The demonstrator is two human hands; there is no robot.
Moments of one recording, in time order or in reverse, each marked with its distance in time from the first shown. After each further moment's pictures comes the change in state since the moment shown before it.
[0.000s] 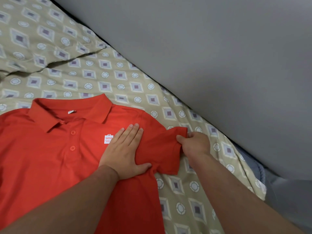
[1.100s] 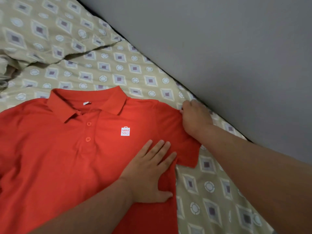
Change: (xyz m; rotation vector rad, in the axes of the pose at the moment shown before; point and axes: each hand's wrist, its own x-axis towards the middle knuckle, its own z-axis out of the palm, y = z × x) left_hand -0.038 0.036 0.003 0.081 -0.132 0.284; right_hand 0.048 -0.052 0.029 -1.011 0.095 -0.887
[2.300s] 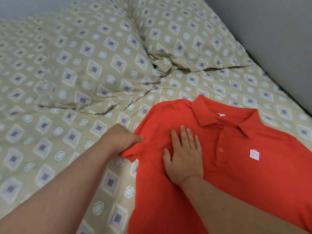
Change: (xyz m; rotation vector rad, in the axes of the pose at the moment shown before) left_hand -0.291 -0.244 -0.062 -0.929 0.186 -1.453; right_hand -0.099 -0.386 0.014 0.290 -0.007 -0.317
